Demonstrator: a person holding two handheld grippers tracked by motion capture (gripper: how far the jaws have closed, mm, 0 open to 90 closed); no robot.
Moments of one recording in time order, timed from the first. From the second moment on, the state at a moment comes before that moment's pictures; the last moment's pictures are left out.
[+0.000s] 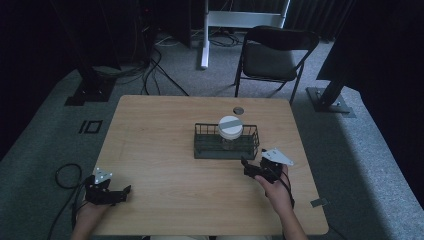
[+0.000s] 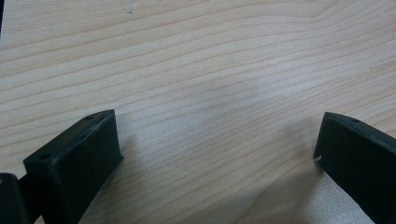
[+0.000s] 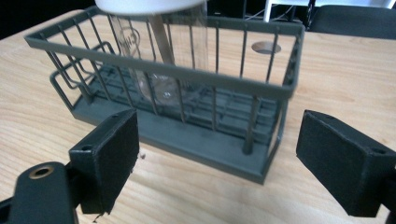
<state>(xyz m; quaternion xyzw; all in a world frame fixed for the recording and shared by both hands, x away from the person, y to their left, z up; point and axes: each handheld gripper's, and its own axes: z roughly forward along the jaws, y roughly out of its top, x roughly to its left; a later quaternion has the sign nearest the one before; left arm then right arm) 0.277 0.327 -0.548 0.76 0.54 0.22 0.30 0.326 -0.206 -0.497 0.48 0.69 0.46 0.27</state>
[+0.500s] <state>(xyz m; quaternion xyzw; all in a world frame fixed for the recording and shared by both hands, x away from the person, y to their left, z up) 0.277 0.327 -0.548 0.76 0.54 0.22 0.30 0.319 -0.236 -0.529 0.51 0.70 0.41 0.28</state>
